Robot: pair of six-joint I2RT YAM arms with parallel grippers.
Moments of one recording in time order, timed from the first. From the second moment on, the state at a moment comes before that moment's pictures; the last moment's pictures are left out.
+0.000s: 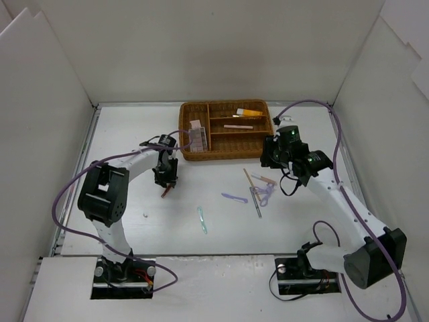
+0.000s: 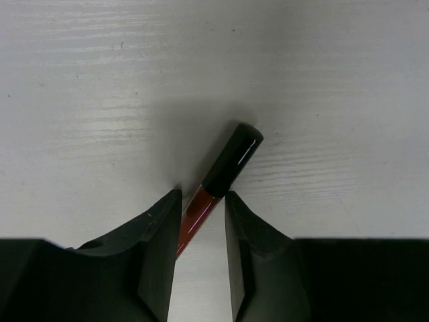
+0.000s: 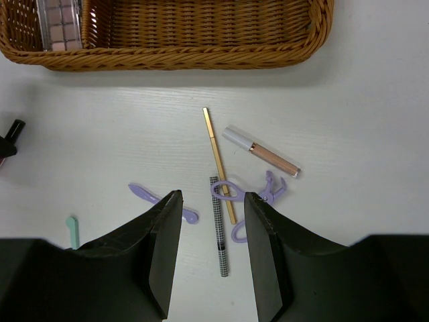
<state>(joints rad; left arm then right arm) -0.35 1.83 1.20 -0.70 0.02 -0.31 0.40 1.24 1.11 -0.60 0.11 0.32</state>
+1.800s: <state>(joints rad) -0.58 2.13 1.70 0.01 -0.23 -1.52 0.41 0.66 0.97 -0.80 0.23 0.34</state>
